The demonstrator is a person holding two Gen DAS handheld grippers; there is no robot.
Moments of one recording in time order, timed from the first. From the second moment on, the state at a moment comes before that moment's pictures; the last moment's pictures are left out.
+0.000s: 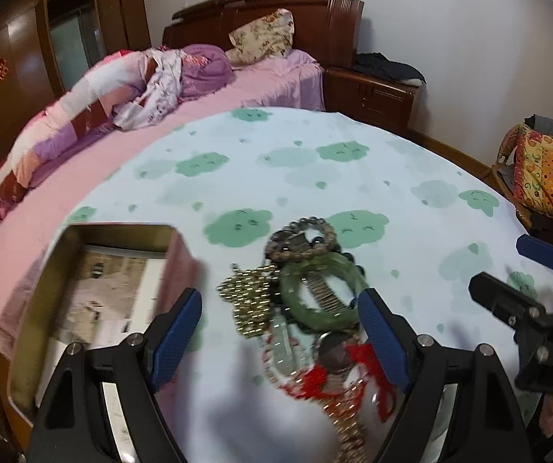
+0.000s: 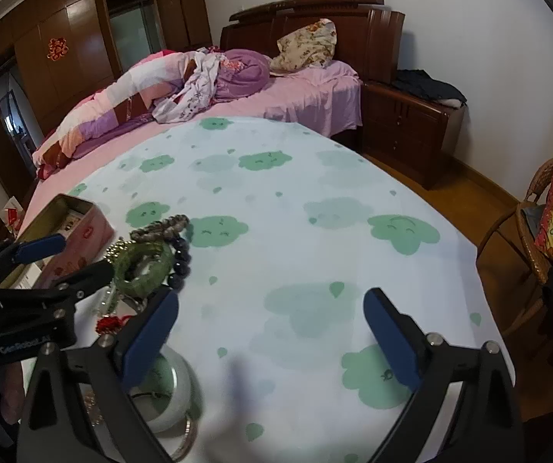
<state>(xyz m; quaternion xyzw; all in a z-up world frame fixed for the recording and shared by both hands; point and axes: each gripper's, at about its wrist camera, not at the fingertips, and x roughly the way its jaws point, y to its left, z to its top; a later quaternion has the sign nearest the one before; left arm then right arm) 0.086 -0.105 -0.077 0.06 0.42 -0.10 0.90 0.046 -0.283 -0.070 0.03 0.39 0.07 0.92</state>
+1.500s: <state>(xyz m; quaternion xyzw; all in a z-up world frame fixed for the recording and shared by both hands) 0.066 -0.079 -0.034 0.01 0.36 -0.17 0.92 0.050 -0.279 -0.070 0.04 0.39 0.08 0.92</state>
